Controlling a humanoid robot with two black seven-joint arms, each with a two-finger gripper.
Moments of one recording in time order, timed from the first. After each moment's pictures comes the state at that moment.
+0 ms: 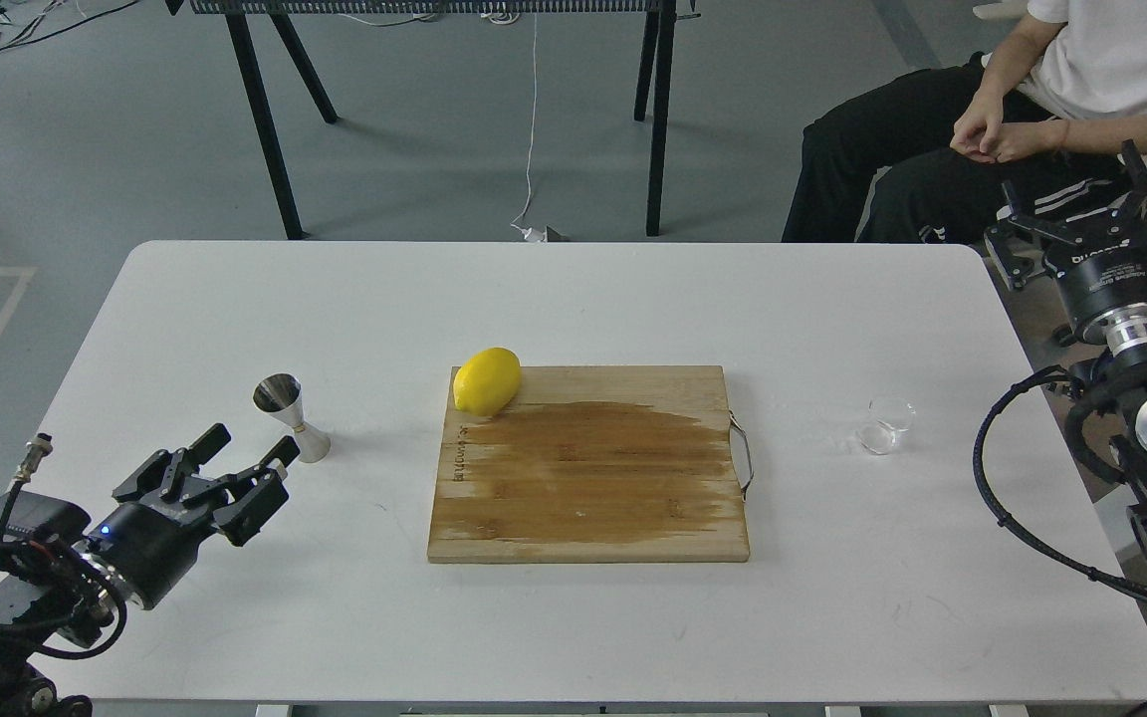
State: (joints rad) left arm 0.02 0.54 -1.01 -1.12 2.15 0.41 -0.37; right arm 0.52 -0.39 1.24 0.72 0.20 0.49 0.10
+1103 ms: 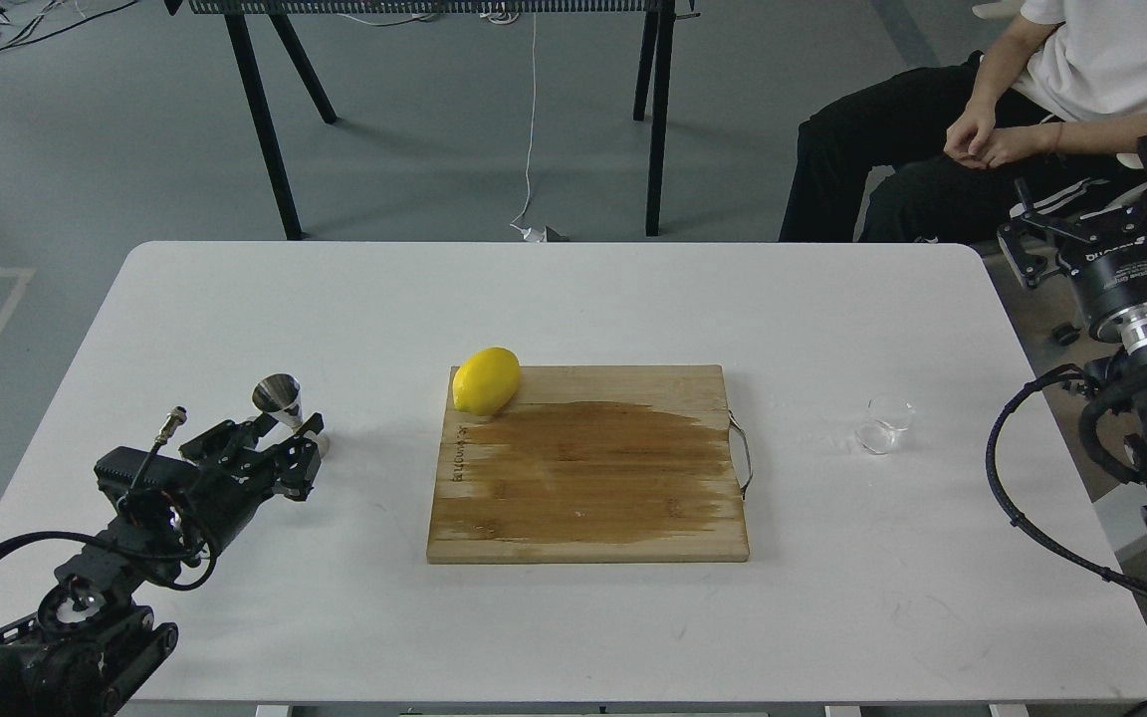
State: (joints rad) left arm -0.31 0.32 -0.83 -0.60 2.17 0.49 -0.36; right arm 0.51 -0.41 1.24 0.72 0.20 0.49 0.10
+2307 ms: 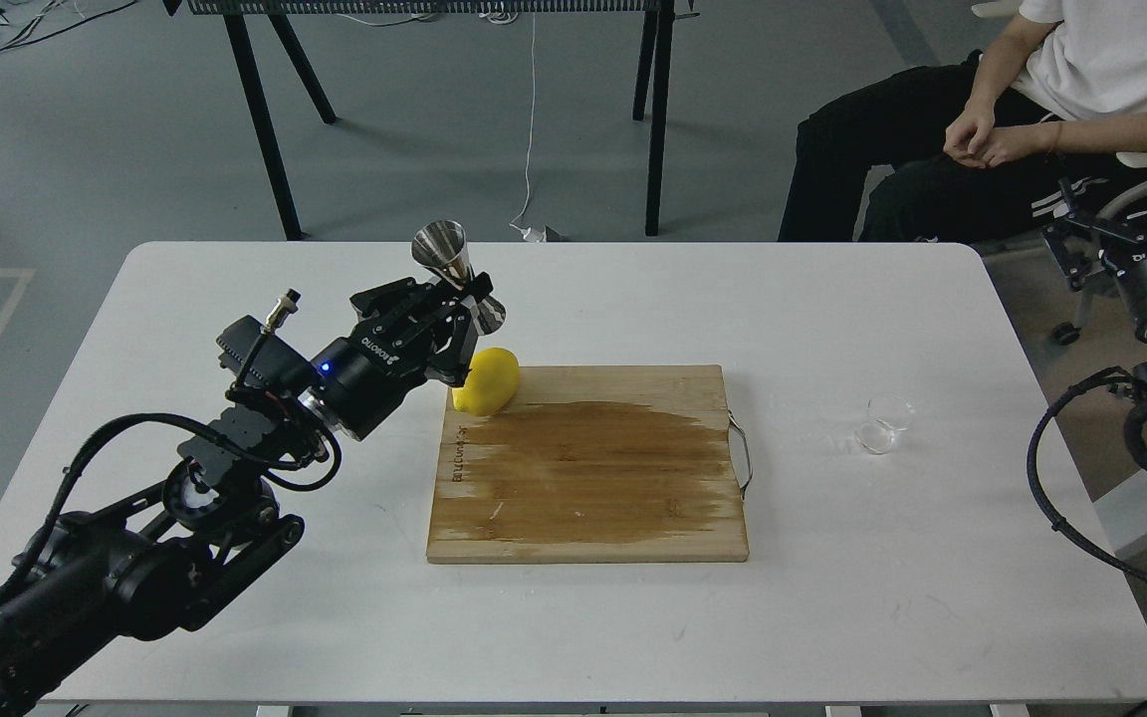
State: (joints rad) left arm -0.50 0.25 -0.73 -1.01 2.18 0.49 -0.34; right arm 0.49 -0.49 1.25 0.72 0.20 0.49 0.10
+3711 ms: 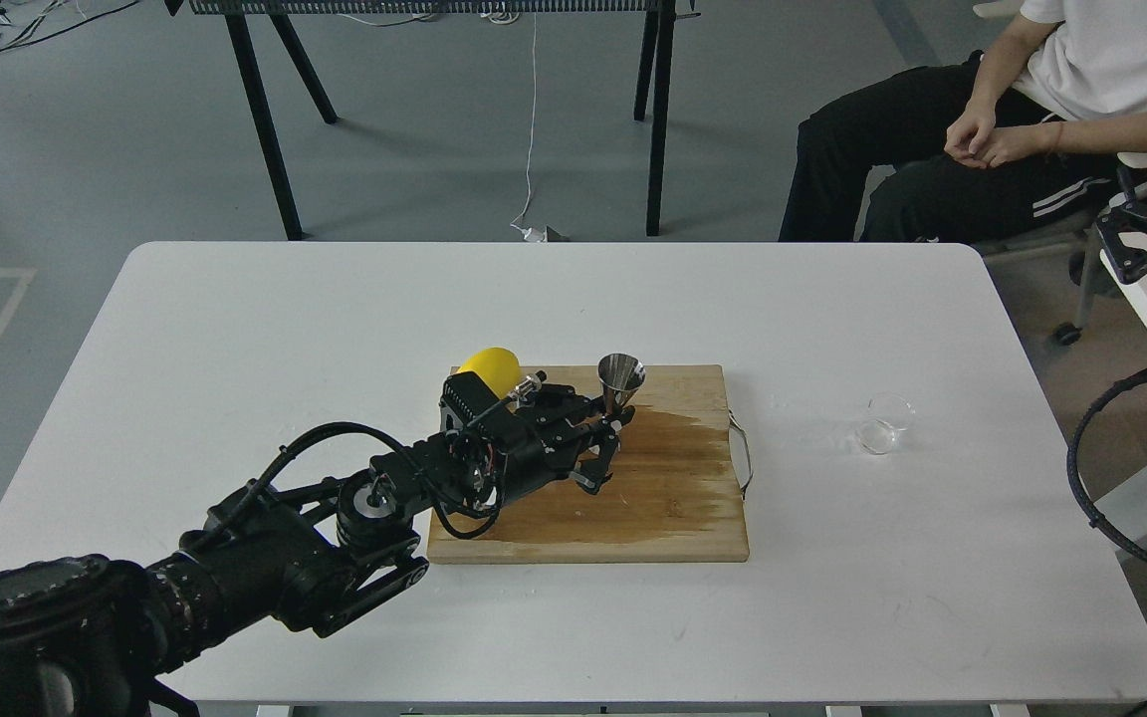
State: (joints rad) left arm -0.69 0.00 -0.26 -0.68 2.18 0.36 -0.24; right arm 0.47 -0.53 1.30 0.74 0.20 0.49 0.10
